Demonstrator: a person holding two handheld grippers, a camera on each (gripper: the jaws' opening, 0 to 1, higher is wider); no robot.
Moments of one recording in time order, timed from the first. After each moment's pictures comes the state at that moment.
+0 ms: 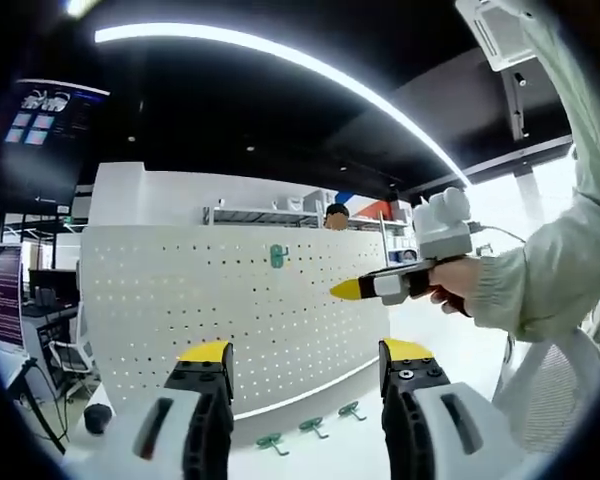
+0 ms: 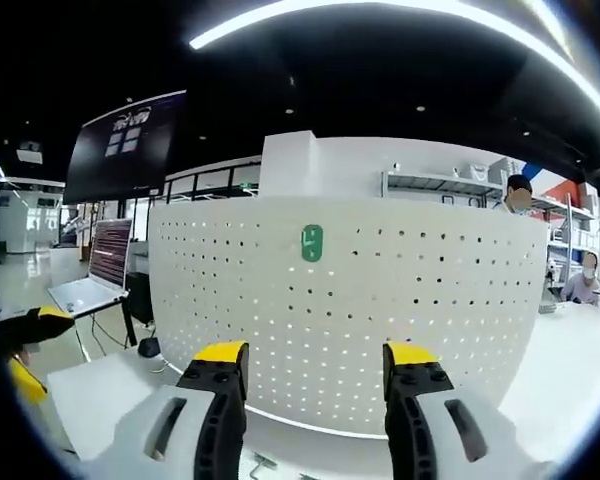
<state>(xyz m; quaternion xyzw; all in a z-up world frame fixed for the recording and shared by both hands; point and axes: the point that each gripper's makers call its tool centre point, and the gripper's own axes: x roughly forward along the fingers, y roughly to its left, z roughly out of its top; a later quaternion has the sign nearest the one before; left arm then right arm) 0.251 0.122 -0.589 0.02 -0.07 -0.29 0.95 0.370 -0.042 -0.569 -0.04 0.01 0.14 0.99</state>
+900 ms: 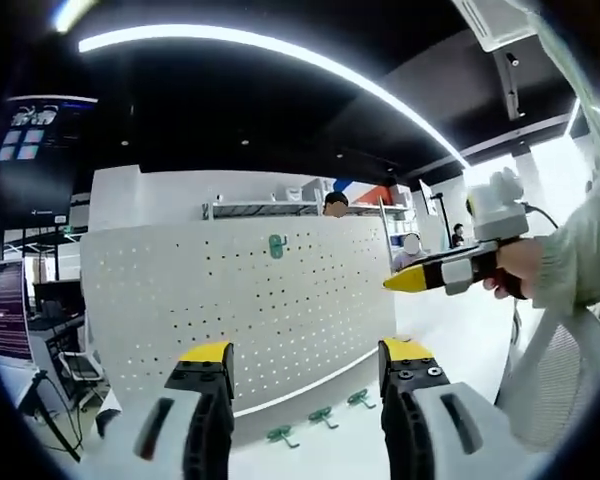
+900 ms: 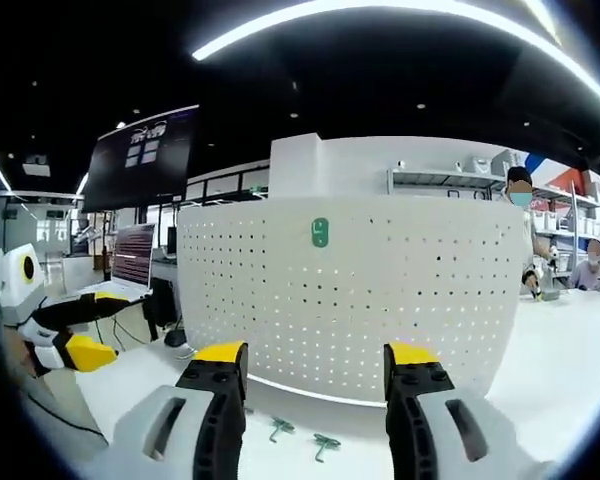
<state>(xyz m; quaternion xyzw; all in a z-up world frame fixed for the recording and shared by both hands) 0.253 0.120 -0.598 0.06 -0.06 -0.28 0.96 0.296 -0.061 -0.587 -0.01 0.01 0.17 0.99</state>
